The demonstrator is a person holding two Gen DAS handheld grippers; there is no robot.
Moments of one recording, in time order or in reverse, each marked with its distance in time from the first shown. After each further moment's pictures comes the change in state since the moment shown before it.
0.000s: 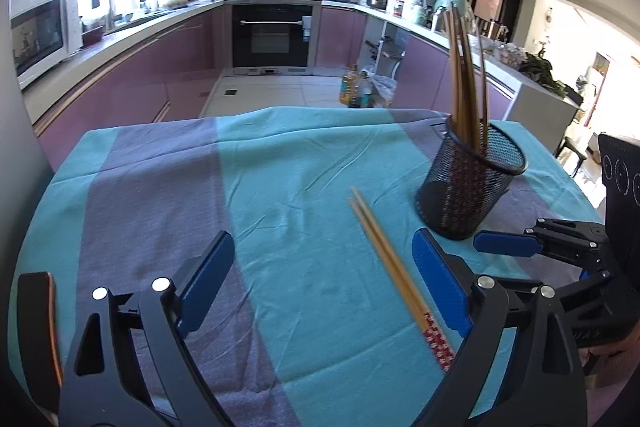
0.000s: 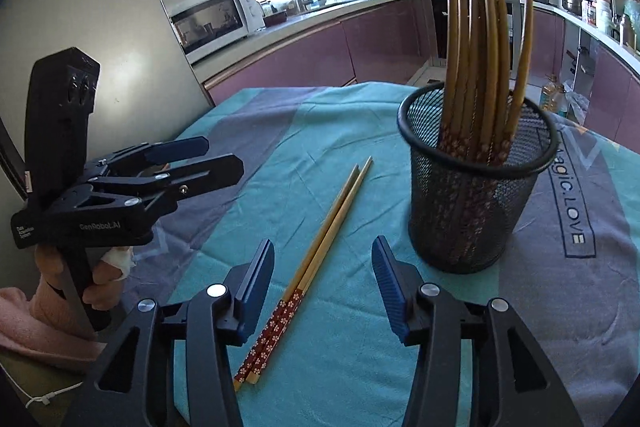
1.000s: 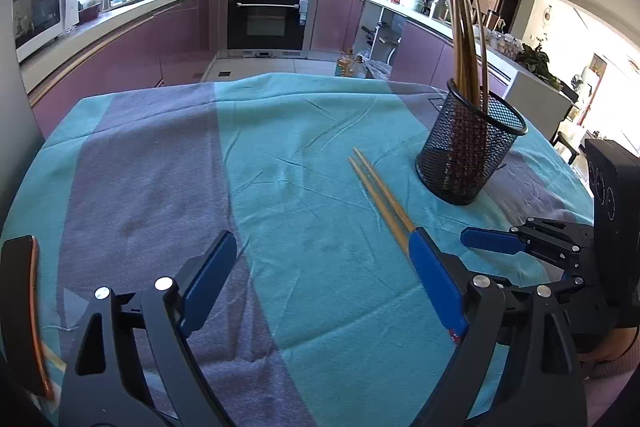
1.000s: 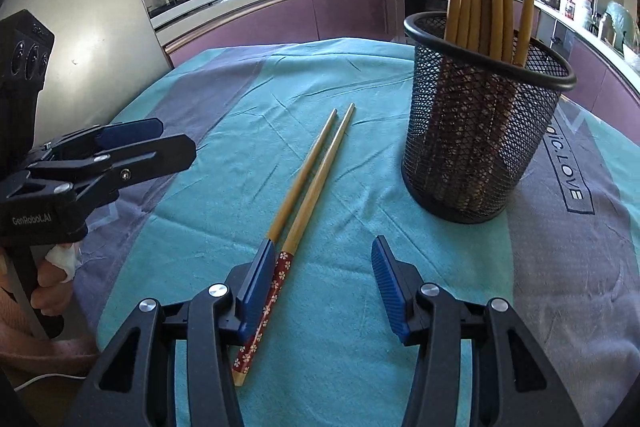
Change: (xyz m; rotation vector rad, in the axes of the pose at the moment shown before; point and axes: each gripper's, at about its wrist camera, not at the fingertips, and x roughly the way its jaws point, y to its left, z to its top) left arm 0.008 0.000 -0.023 -0.025 0.061 -0.059; right arm 0.021 0.007 -0.021 0.018 0.074 -0.147
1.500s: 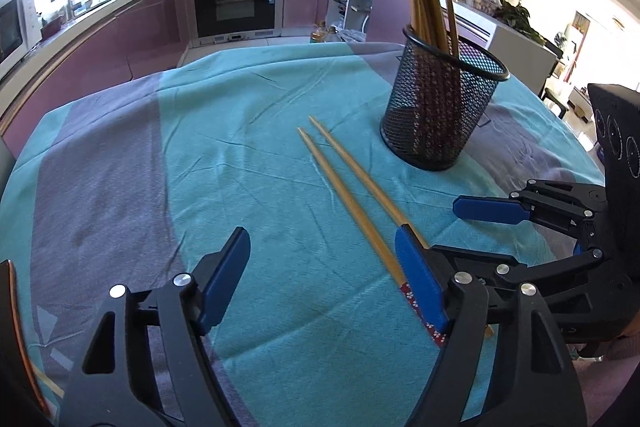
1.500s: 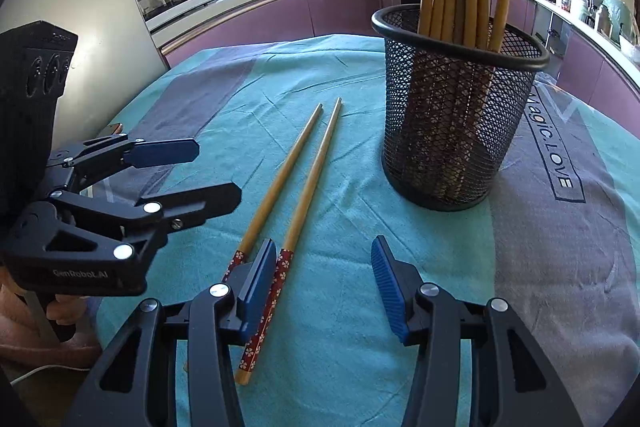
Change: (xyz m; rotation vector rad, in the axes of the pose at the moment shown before) left arm 0.037 -0.035 -0.005 0.121 0.103 -0.036; right arm -0.006 -0.013 -0.004 0.011 0.010 0.003
